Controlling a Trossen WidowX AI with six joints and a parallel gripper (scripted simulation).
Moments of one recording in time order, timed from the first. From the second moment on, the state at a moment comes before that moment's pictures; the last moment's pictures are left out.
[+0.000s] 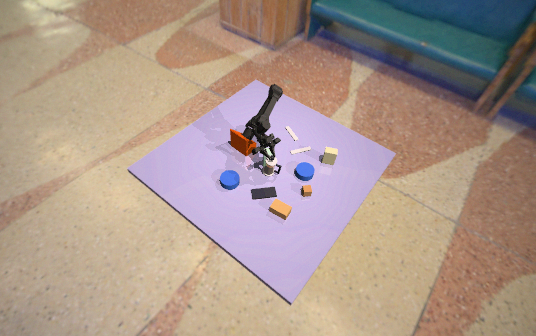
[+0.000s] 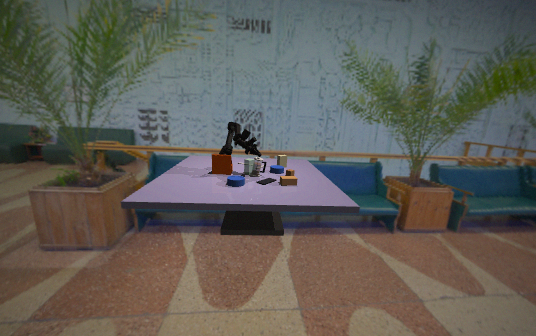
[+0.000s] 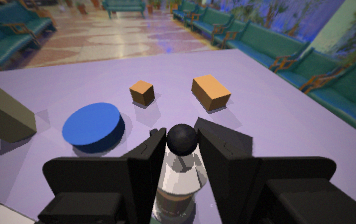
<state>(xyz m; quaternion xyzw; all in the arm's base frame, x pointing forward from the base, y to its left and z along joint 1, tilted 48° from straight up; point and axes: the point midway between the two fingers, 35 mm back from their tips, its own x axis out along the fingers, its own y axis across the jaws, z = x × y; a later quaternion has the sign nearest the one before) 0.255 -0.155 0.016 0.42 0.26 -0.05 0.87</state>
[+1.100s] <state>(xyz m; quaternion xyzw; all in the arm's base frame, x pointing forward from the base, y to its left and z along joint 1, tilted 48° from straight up) 0.245 -0.175 0.031 0.42 0.27 -0.06 0.86</state>
